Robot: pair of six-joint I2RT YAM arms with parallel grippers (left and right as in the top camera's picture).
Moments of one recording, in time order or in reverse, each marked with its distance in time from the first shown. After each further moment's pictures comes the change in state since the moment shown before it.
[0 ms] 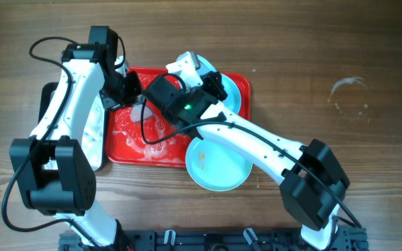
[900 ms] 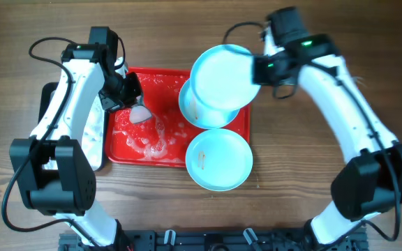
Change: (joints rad) left arm 0.000 0.000 0.000 -0.017 -0.016 0.000; right arm -0.664 -0.156 0.000 -0.180 -1.258 0.074
